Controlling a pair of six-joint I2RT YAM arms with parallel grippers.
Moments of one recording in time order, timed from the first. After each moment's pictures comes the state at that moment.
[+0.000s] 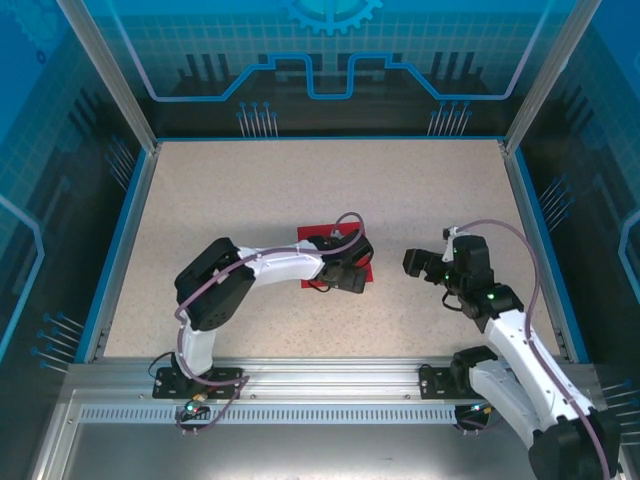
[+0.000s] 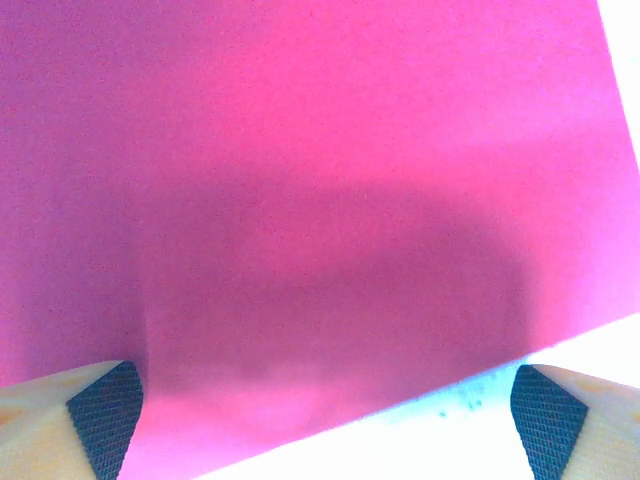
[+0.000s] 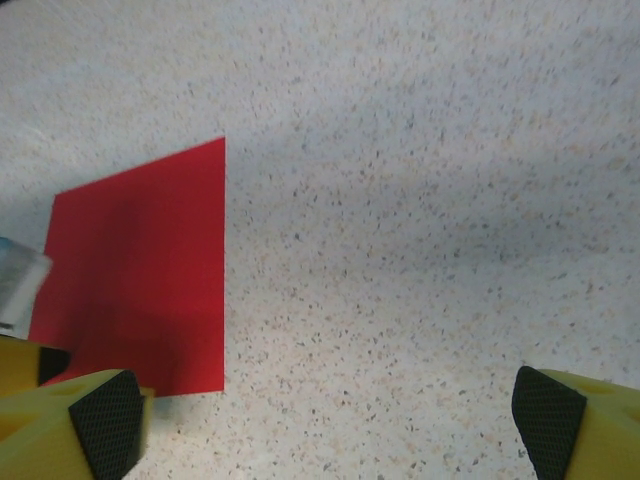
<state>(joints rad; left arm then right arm) -0.89 1.94 1.29 -0.60 -0.16 -0.69 0.22 0.79 0.53 -0.46 -0.06 0.43</state>
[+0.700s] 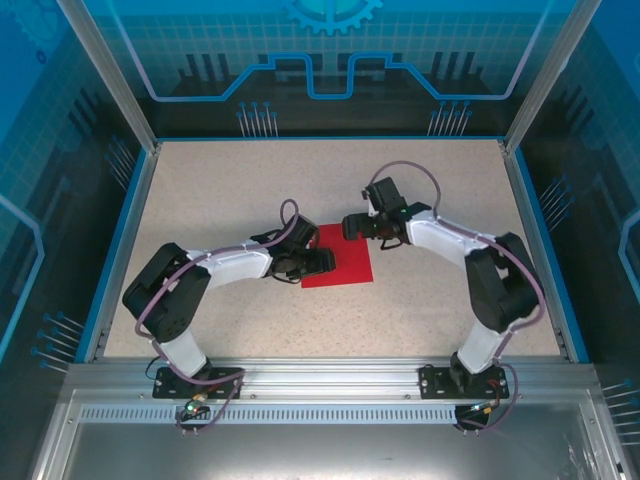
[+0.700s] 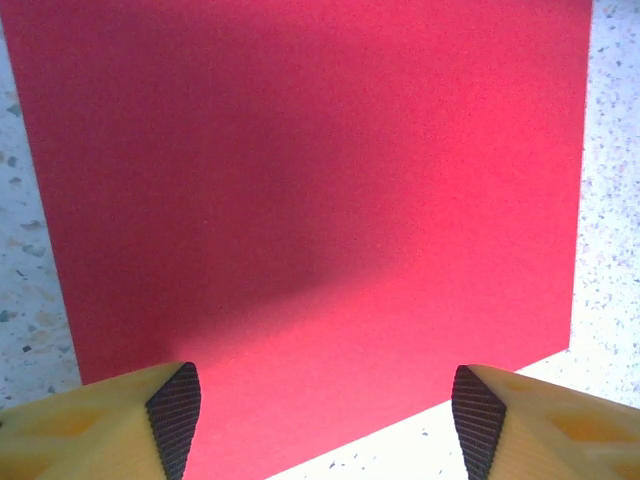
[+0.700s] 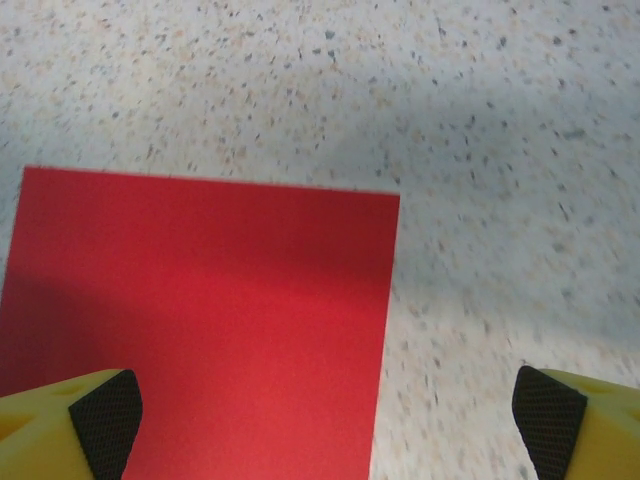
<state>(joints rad) -0.63 1.71 0.93 -0.25 0.14 -0.84 0.48 1.77 1.17 -0.39 0.01 0.34</state>
